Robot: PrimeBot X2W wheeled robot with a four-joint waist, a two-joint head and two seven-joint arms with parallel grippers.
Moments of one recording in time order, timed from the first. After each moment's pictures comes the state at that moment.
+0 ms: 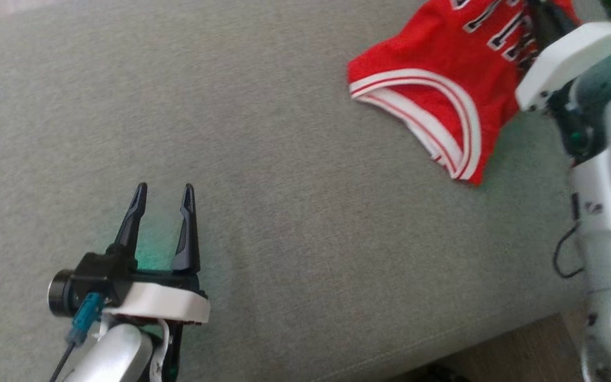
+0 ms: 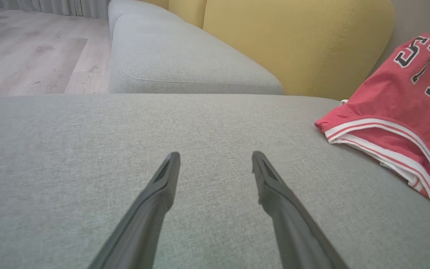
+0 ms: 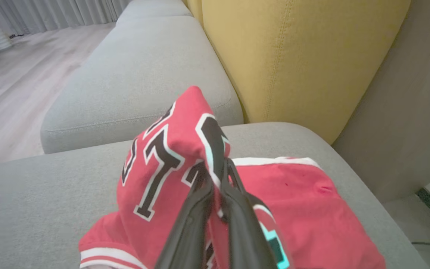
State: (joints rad) left arm -0.20 0.39 -0.57 0.00 -0.59 0.33 -0.18; right arm -0.79 -0.13 0.02 0.53 0.22 0.13 0.27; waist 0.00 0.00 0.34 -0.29
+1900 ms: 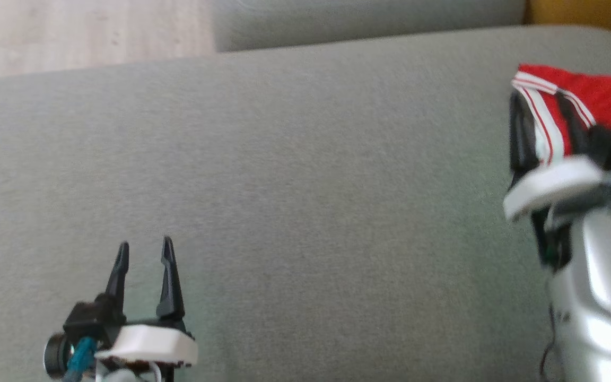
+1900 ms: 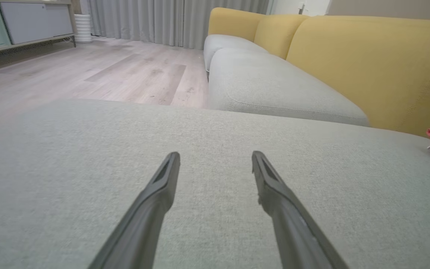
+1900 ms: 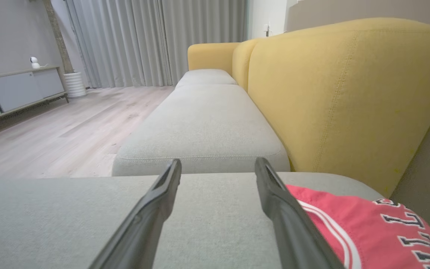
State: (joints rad) left arm -0.06 0.35 -0.51 0.10 -0.64 0.34 -0.24; right arm -0.47 -0.10 -0.06 0.46 0.07 0.13 -0.07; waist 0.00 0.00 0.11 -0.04
